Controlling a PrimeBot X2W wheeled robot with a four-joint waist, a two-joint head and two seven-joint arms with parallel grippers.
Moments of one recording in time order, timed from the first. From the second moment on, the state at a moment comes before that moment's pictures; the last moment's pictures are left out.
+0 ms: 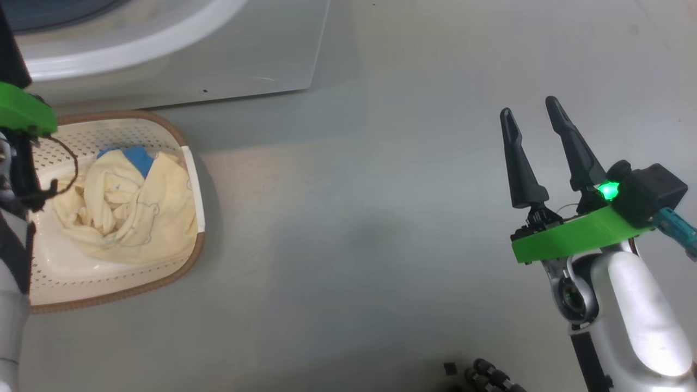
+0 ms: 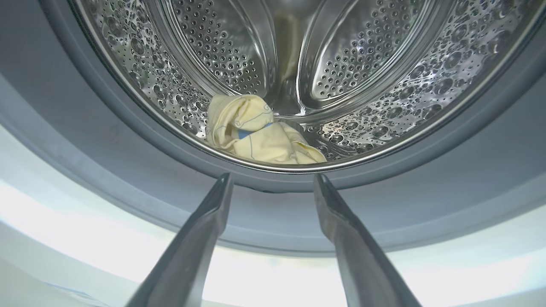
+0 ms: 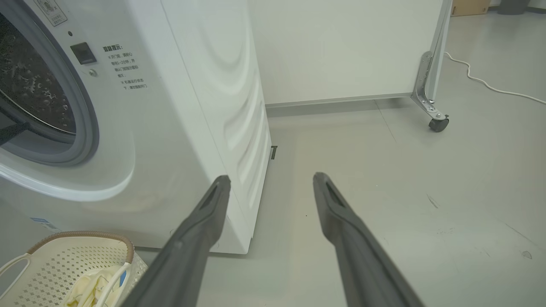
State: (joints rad) left arm -0.97 0.38 -0.18 0.77 -0.50 0.01 -0.25; right arm -0.32 -0.04 0.13 0.08 0.25 0.13 -0.25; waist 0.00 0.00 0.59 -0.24
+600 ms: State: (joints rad) left arm -0.32 0.23 -0.14 0.23 -0.40 0.16 -0.25; right arm -0.19 -0.04 0.07 0.10 0.17 0.13 -0.23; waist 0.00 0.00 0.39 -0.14
